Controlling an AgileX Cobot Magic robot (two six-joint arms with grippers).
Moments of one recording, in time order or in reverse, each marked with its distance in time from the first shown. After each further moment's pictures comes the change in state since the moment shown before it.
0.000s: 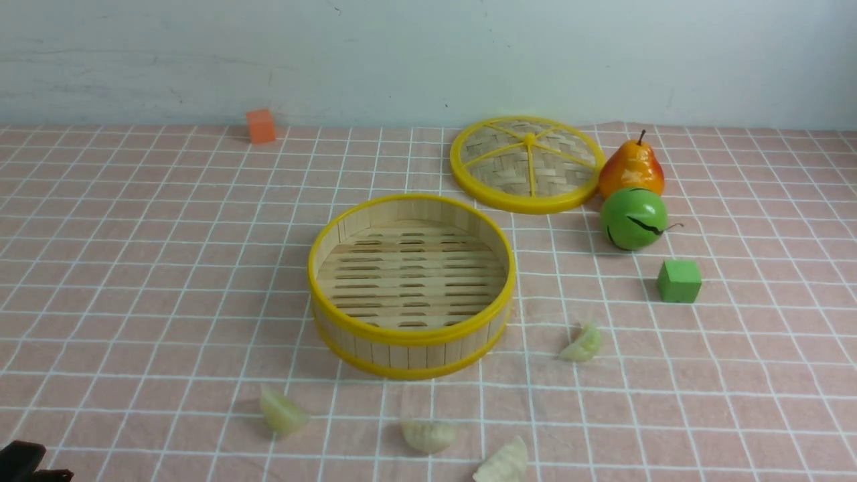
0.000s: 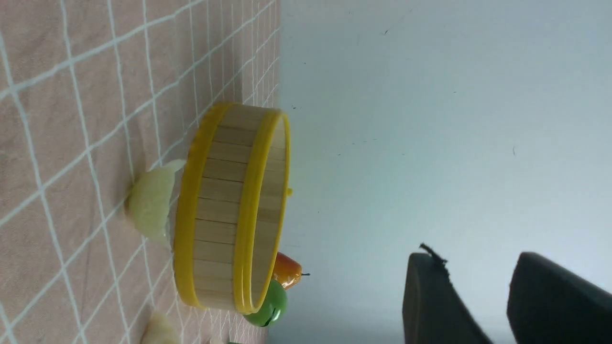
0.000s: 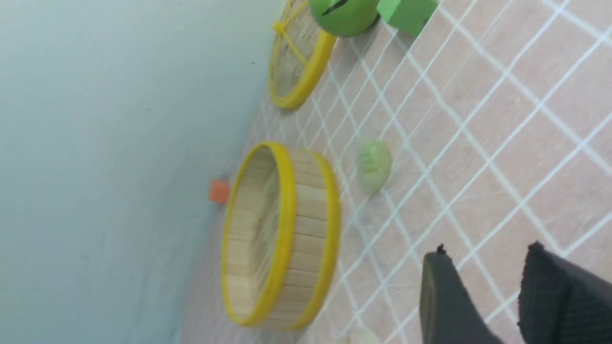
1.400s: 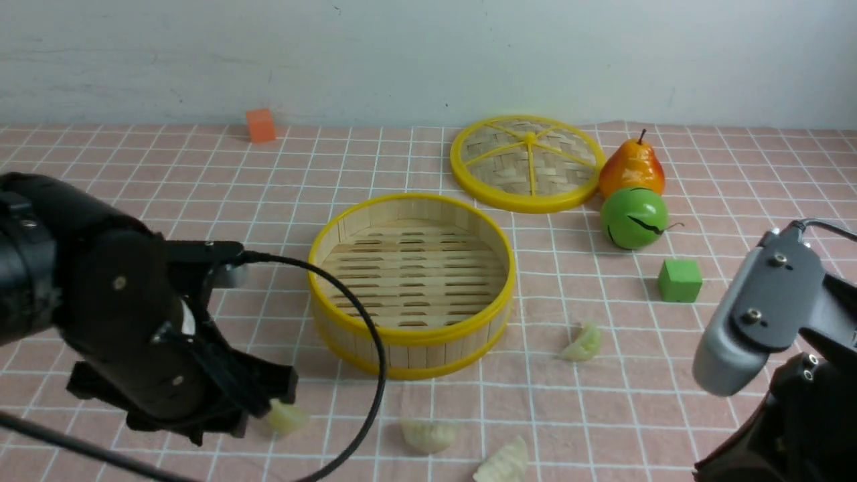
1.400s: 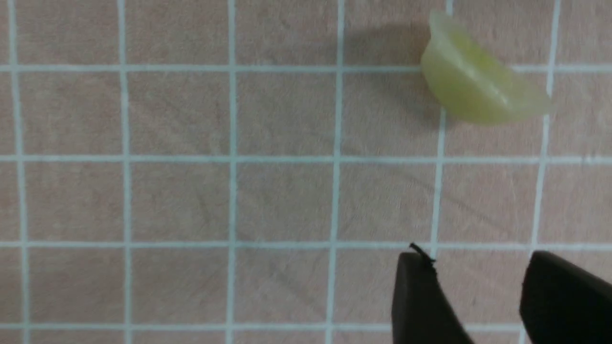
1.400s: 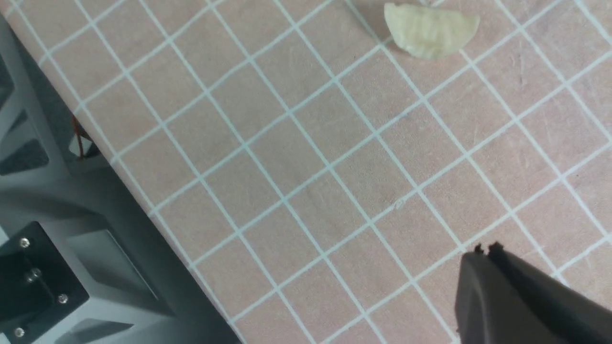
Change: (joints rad) right arm 0.591 1.066 -0.941 -0.443 0.656 -0.936; left arm -0.470 1.453 -0.948 1.052 0.633 0.204
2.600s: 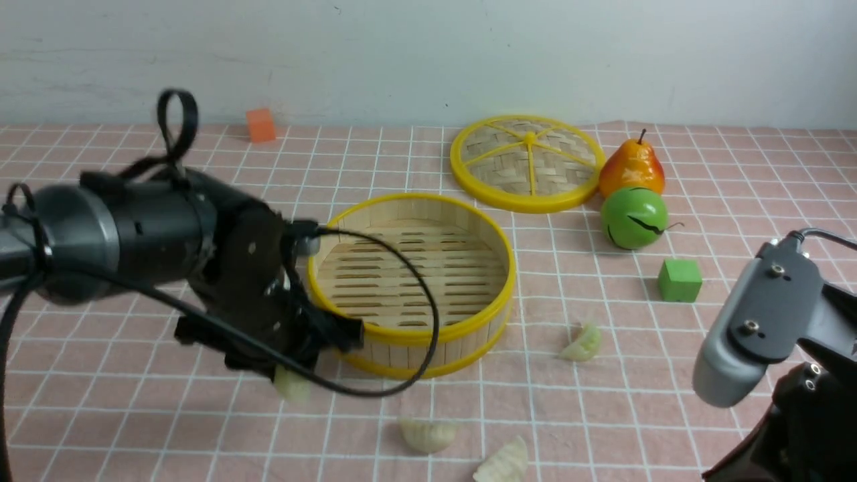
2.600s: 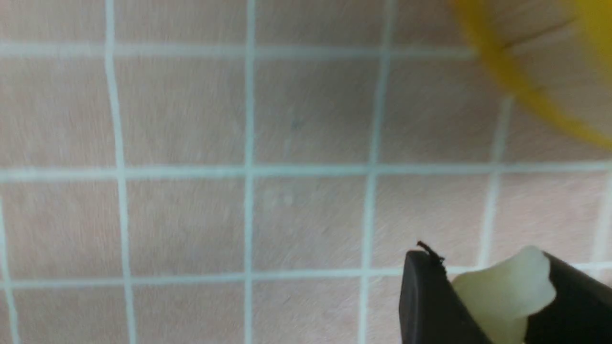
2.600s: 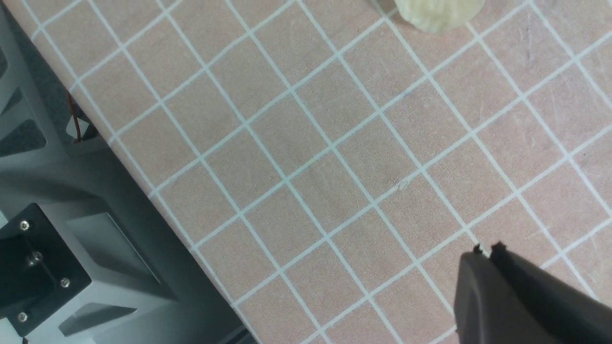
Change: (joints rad) right arm 0.011 0.001 0.000 -0.011 0.018 0.020; left arm -0.006 0.271 -0.273 0.000 -0.065 0.062
